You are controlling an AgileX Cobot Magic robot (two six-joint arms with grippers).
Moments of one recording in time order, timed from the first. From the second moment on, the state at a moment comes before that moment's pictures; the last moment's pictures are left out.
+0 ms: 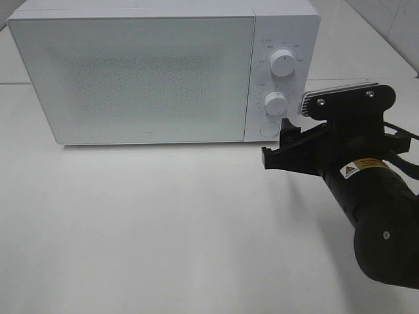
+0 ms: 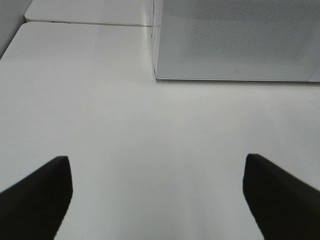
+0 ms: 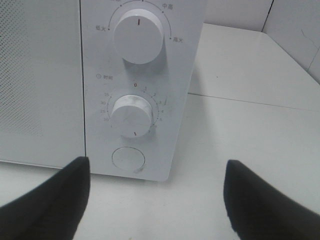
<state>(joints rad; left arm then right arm) -0.01 0.00 -0.52 -0.10 1.07 0.02 0.79 1.74 -0.41 0.89 -1.21 -0.40</state>
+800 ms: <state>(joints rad) -0.01 -0.01 -0.52 -0.10 1.07 0.02 0.75 1.84 -0.49 0.87 -1.21 -0.38</state>
